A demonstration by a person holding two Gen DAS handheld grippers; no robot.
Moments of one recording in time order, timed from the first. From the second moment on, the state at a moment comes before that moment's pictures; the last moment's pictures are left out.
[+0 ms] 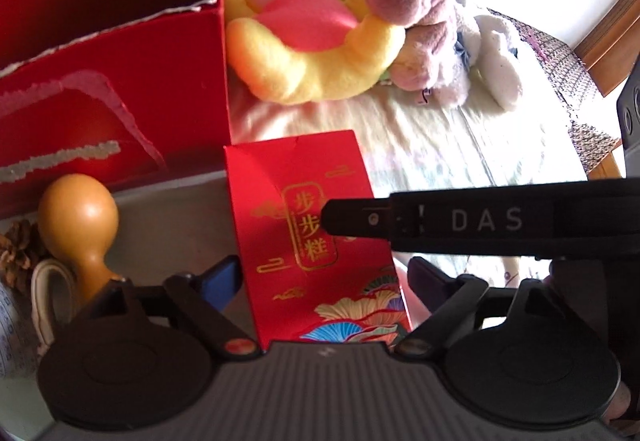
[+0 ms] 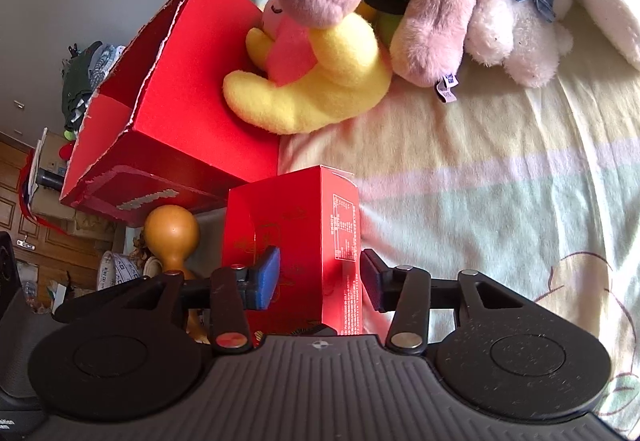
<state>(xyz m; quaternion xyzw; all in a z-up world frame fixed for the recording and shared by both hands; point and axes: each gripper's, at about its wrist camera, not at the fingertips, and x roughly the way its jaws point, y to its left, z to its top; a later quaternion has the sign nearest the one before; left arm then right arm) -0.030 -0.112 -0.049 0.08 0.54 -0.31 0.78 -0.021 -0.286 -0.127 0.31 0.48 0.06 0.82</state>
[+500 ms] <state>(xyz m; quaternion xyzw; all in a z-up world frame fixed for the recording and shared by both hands) -0.059 -0.201 -0.009 0.16 0.45 -0.39 0.79 -0.062 -0.318 -0.079 0.30 0.41 0.00 0.86</state>
